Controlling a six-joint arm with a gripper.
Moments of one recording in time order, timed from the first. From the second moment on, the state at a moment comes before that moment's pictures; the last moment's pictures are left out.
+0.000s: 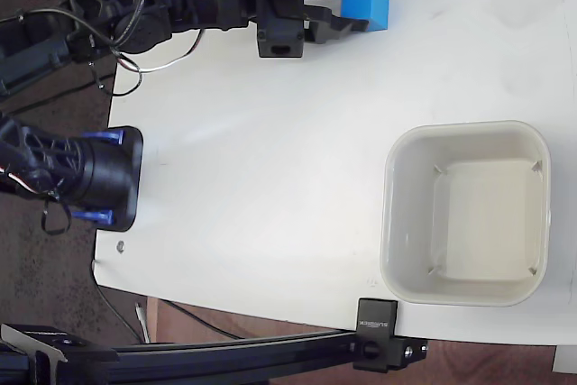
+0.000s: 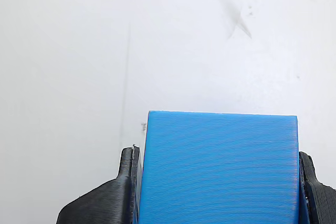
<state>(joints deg) -33.4 75.5 111.3 10.7 26.3 27.9</state>
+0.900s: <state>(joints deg) 4.3 85.7 79.9 45.5 -3.0 5.8</state>
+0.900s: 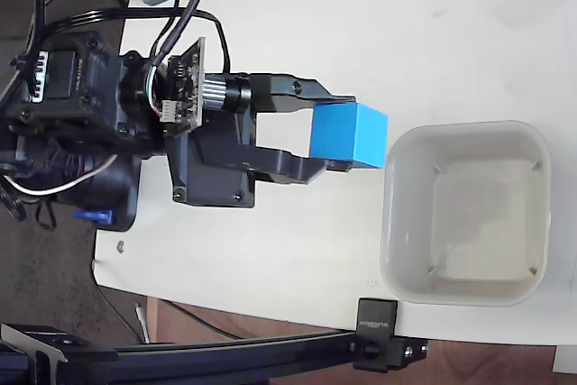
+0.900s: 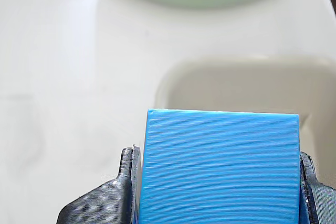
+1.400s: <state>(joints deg) 9.5 73.9 76.3 37.1 -8.3 5.4</state>
